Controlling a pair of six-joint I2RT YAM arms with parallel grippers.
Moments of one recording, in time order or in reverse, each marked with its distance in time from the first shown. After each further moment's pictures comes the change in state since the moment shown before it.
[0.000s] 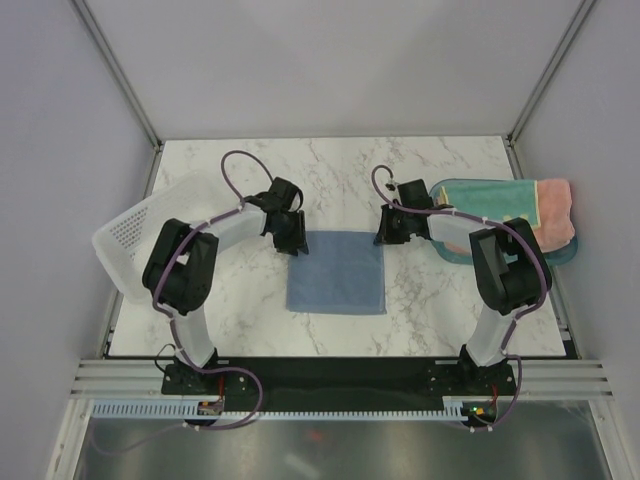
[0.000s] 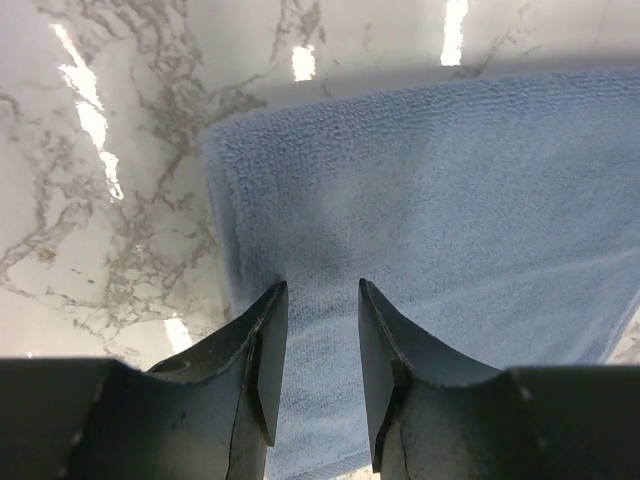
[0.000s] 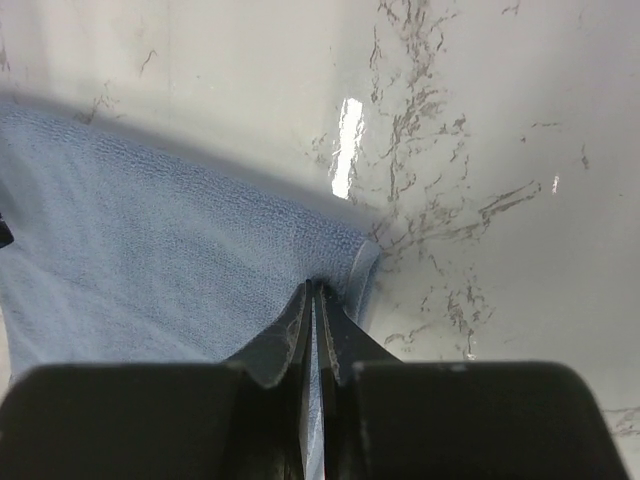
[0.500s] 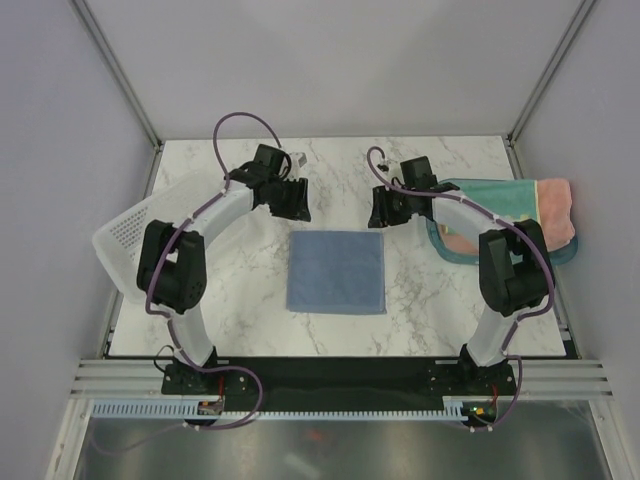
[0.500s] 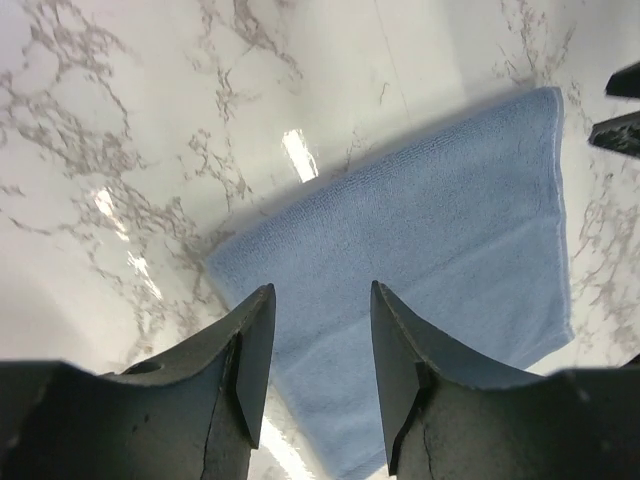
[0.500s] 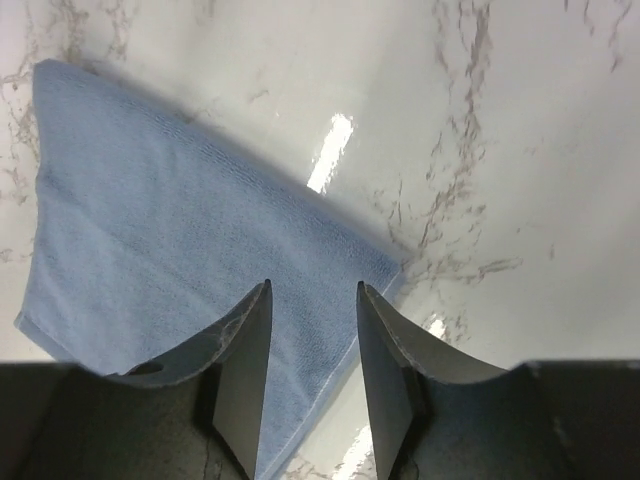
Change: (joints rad) left arm 0.074 -0.015 0.216 -0.053 0.167 0.302; right arm -0.014 -0.021 0.164 -0.154 -0.089 -0.218
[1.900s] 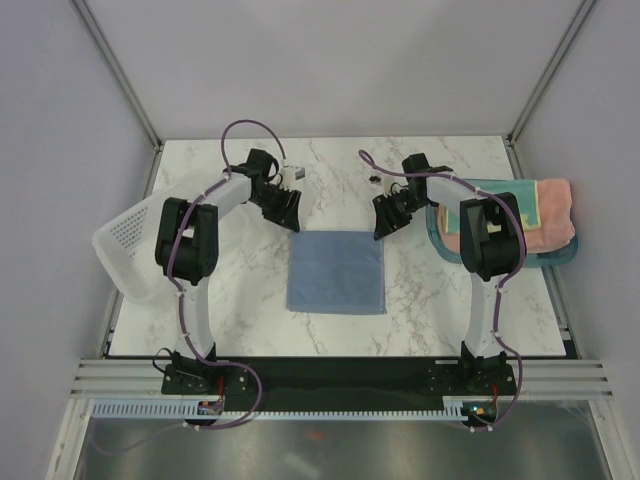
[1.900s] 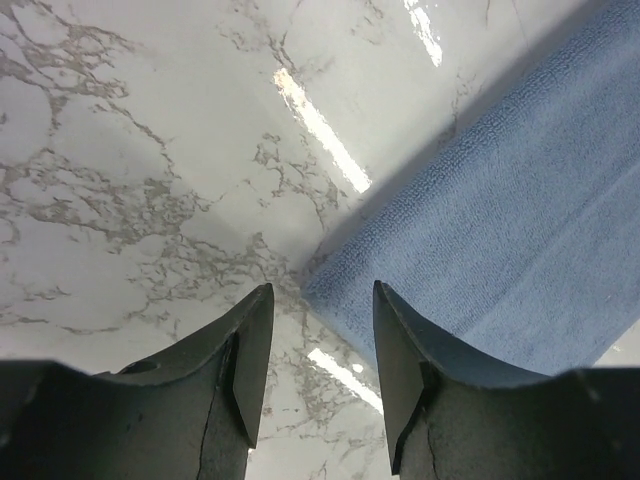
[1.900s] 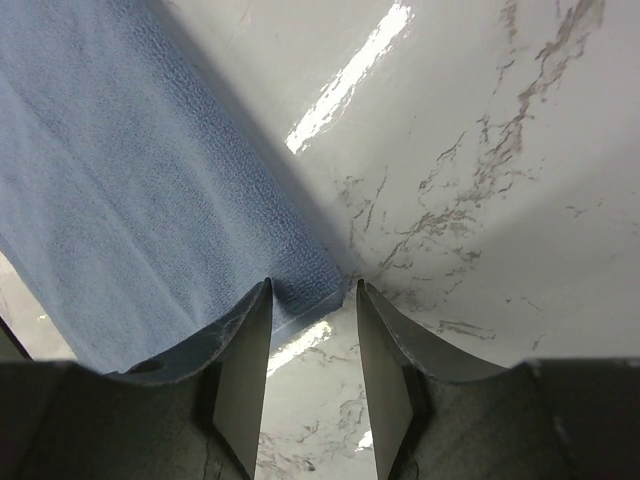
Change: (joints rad) left arm 0.132 0.261 0.138 -0.118 0.230 0.437; right arm -0.092 0.329 0.323 -0.387 -0.264 -0.488
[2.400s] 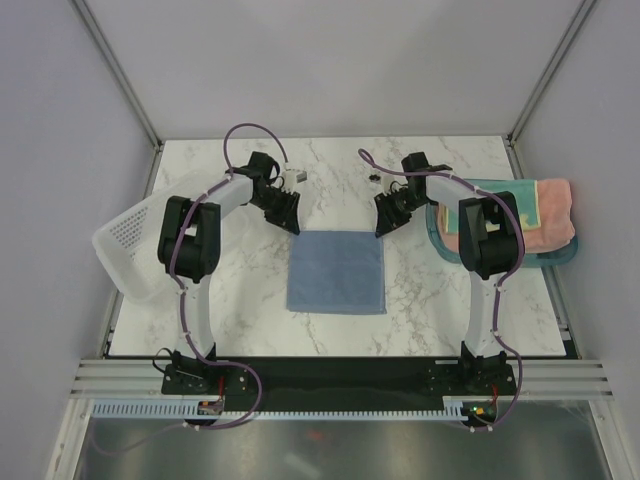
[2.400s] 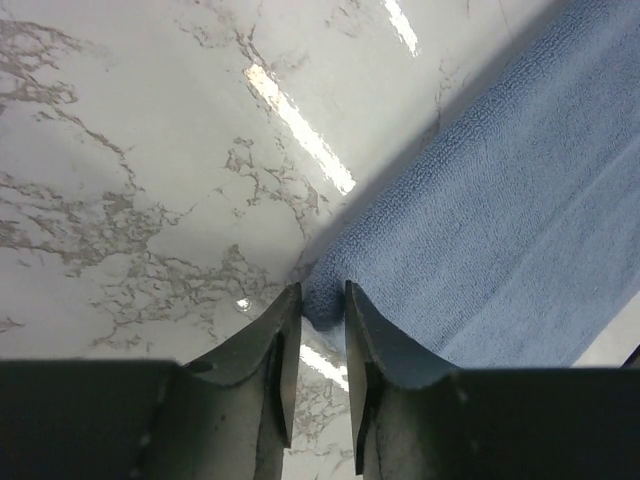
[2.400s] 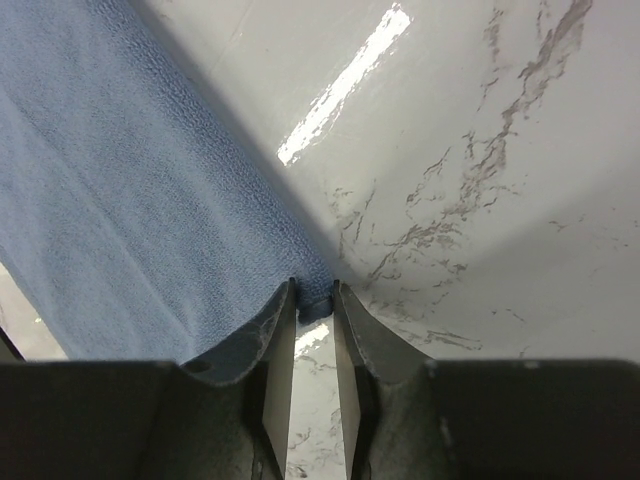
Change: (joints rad) left arm 0.002 0.033 0.002 -0.003 0.050 0.009; right arm -0.002 0.019 0.026 0.000 0.005 -0.002
